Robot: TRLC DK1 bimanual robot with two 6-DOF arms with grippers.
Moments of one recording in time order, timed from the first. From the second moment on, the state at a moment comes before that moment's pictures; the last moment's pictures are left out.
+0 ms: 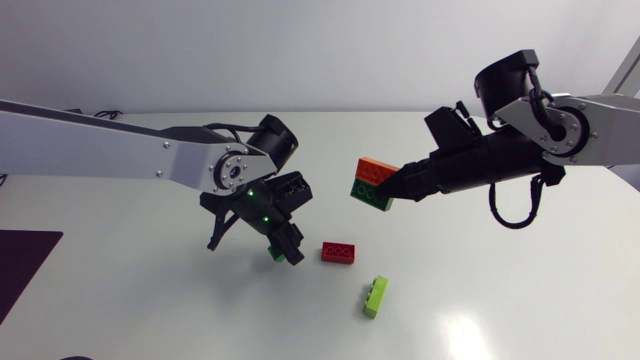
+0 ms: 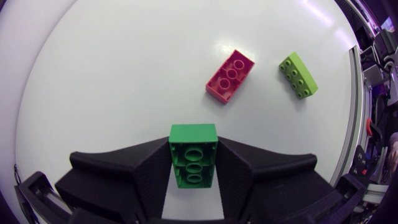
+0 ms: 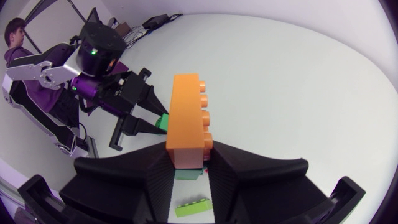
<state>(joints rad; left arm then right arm) -0.61 1.80 1.17 -0.54 0.09 0.41 0.24 1.42 1.03 -0.45 -0.65 -0.15</state>
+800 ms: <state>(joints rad) -0.64 1.72 1.12 -0.55 0.00 0.43 0.23 1.88 1.20 -0.44 -0.59 -0.17</state>
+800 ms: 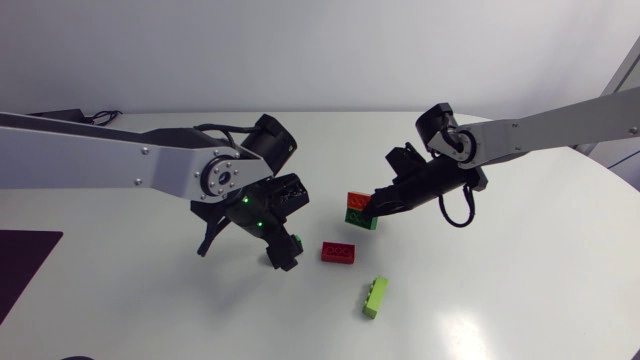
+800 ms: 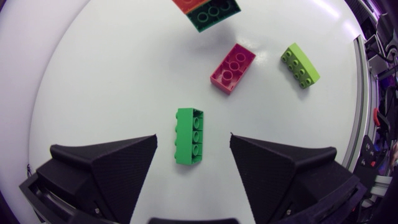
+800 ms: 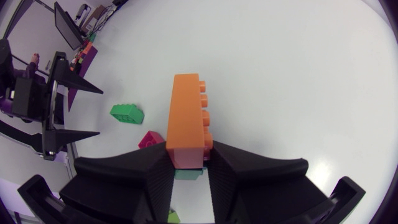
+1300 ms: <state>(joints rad) -0.65 1.52 1.10 -0.53 -0.03 0.43 0.26 2.01 1.29 -0.55 -0.62 -0.20</state>
